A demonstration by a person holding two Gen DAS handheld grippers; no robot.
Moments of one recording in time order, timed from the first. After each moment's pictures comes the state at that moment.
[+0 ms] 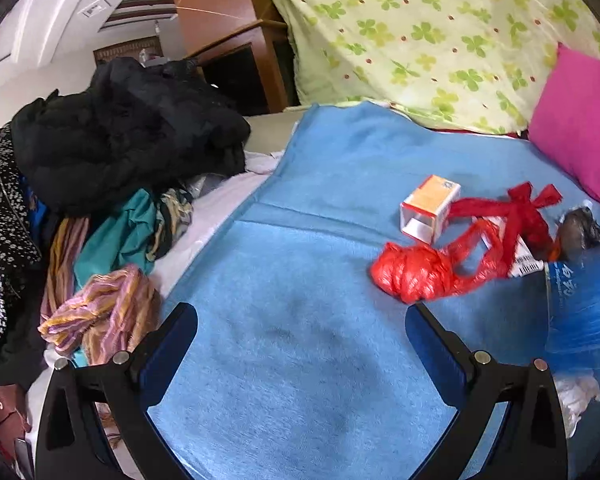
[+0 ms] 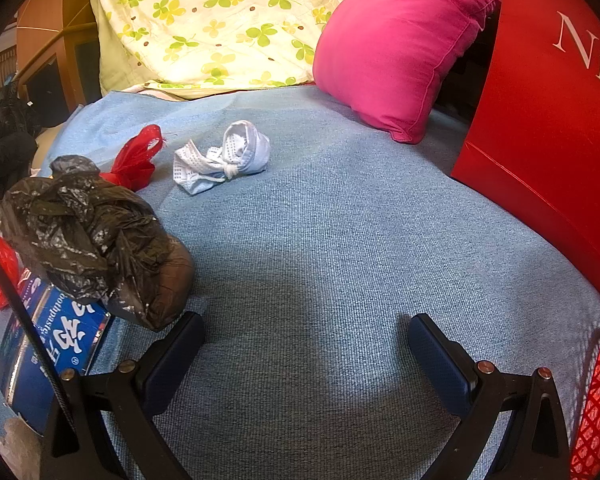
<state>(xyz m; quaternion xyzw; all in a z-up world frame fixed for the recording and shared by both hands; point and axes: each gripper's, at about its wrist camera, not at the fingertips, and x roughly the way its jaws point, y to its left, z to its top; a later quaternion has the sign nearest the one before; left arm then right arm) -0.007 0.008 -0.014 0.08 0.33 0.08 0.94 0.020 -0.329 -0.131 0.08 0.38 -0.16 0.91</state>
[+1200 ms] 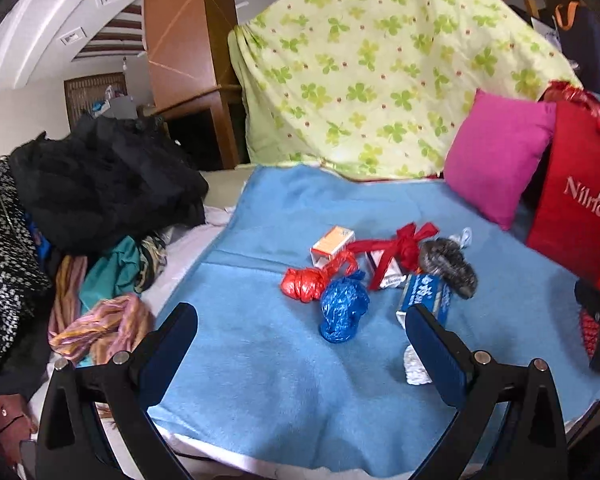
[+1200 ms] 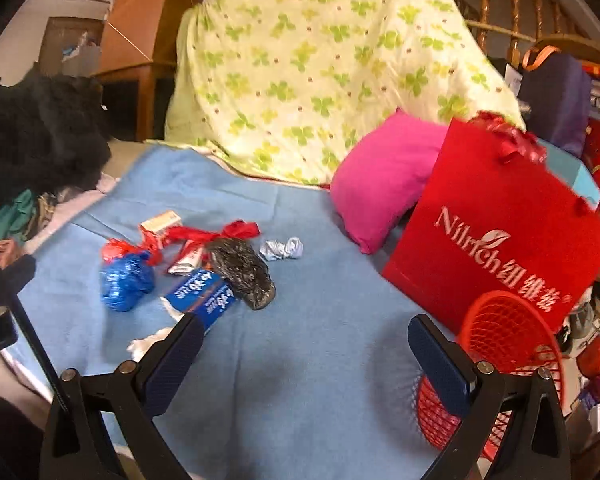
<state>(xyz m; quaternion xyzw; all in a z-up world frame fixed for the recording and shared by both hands) -0.148 -0.040 0.084 0.08 0.25 -0.02 0.96 -0.178 -0.220 0.053 -0.06 0.27 -0.15 0.95</state>
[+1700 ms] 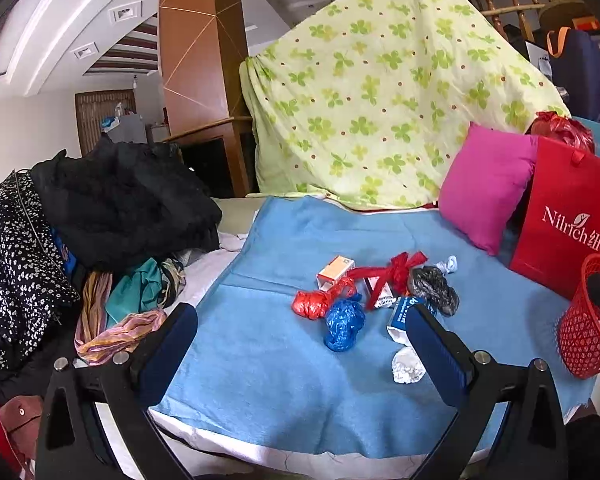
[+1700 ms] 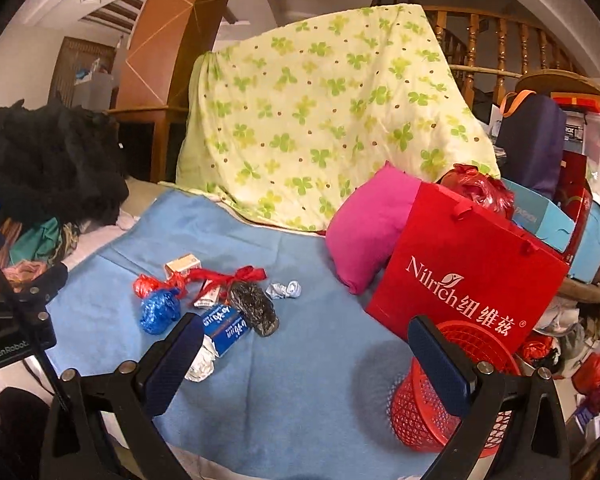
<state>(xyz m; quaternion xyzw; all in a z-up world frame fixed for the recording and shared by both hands) -0.202 -0.029 0.128 0.07 0.21 -0.01 0.98 -0.258 -0.193 0.112 -0.07 0.20 -0.14 0.97</state>
